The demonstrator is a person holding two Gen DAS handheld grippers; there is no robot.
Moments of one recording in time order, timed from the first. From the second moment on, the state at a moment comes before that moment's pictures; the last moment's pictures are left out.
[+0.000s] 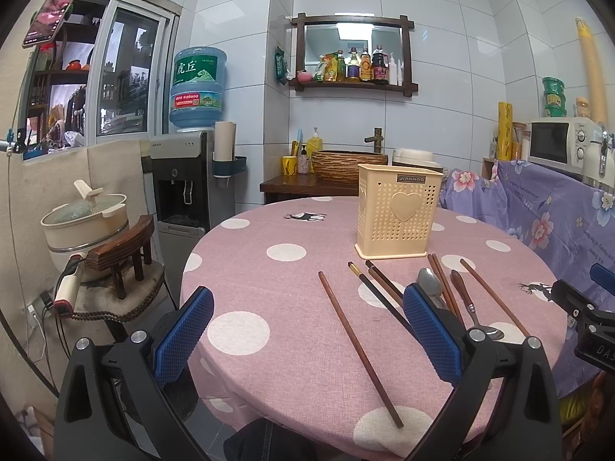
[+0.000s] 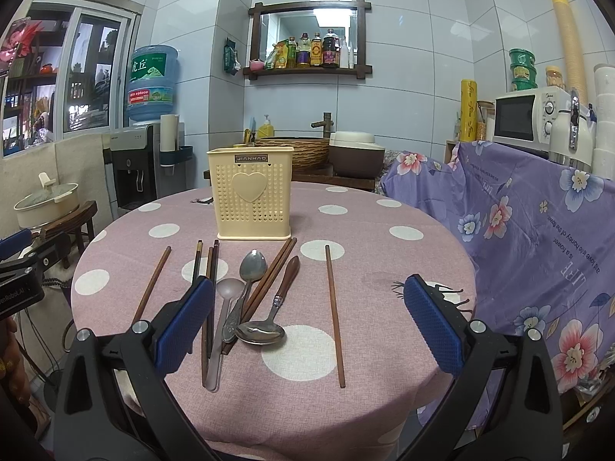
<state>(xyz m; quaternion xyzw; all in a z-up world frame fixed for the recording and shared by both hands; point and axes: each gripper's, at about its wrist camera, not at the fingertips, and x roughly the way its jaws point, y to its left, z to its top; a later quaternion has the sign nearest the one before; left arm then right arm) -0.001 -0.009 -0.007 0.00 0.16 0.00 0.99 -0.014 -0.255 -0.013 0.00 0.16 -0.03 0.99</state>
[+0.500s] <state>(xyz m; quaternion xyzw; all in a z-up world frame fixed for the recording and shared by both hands) -0.002 -0.009 -0.011 0.00 0.16 0.00 0.99 -0.015 -0.255 -0.014 0.00 0.16 -0.02 0.99</state>
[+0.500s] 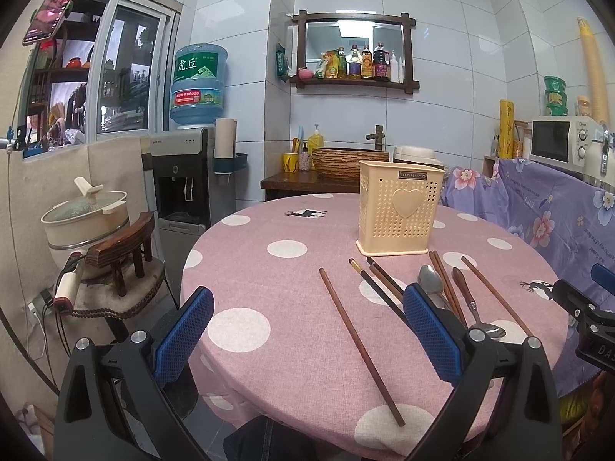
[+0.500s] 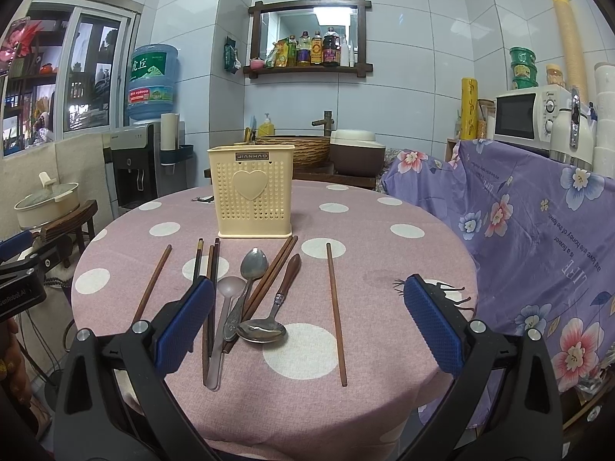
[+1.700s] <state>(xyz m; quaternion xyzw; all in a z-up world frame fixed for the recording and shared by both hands) 0.032 0.002 -0.023 -0.01 0.24 -0.01 0.97 0.010 -0.263 -0.025 -0.02 0.21 -0.04 0.98</state>
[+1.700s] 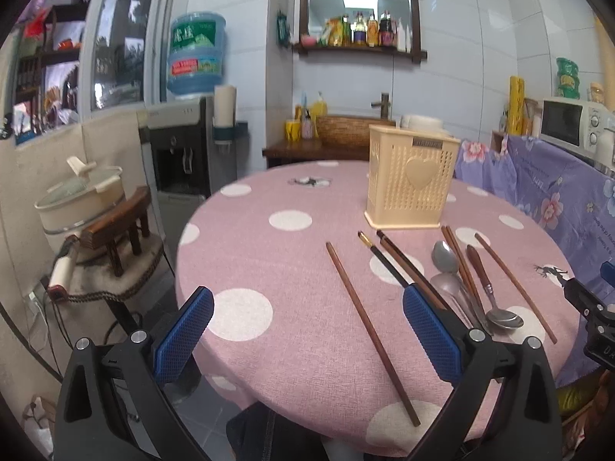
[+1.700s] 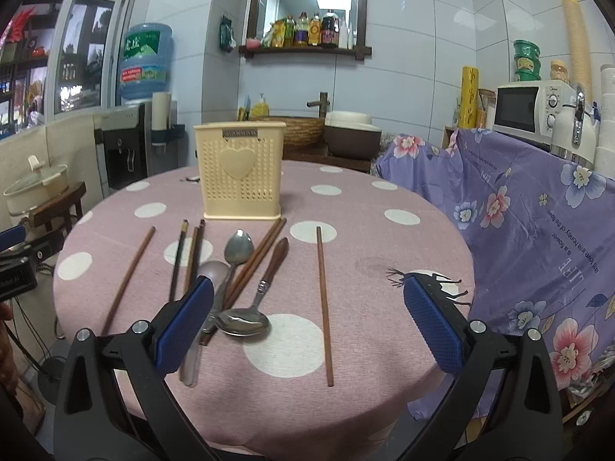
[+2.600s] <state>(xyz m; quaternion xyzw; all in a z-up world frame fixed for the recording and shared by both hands) 0.170 -0.022 -0.050 -0.02 0.45 -0.05 0.89 0.162 -0.312 -0.038 0.03 0.36 -0.01 0.93</state>
